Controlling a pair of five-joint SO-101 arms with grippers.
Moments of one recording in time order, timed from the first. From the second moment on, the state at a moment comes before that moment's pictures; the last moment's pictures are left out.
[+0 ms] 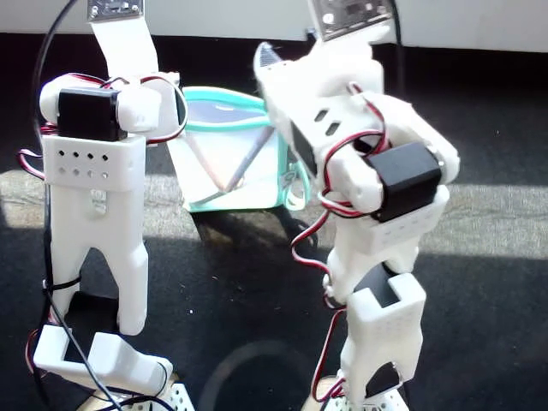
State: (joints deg) left arm 2.8 12.7 -35.8 98.5 13.5; right arm -25.5 20.6 -96.0 100.6 3.0
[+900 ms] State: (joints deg) left arm 27.8 8.1 -25.6 99.7 -12.6; right arm 7.6 42.5 -95.9 100.6 3.0
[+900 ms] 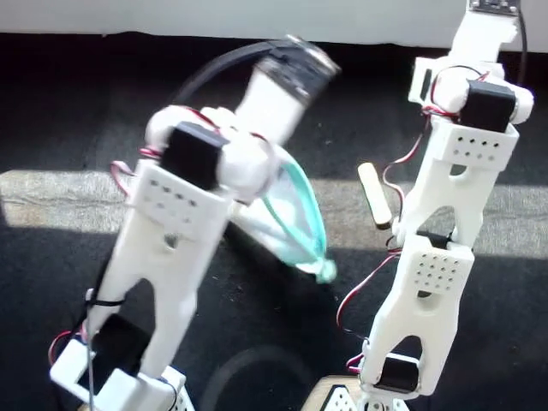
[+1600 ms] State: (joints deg) left arm 7.3 8.0 -27.6 99.7 -1.5; right arm 7.8 38.2 -95.9 100.6 3.0
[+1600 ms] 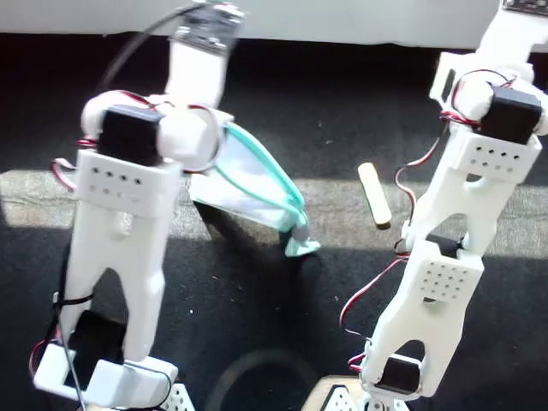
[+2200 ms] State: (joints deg) left arm -1.8 5.8 -24.6 99.1 -0.5; right arm 3.8 38.1 -86.6 100.6 3.0
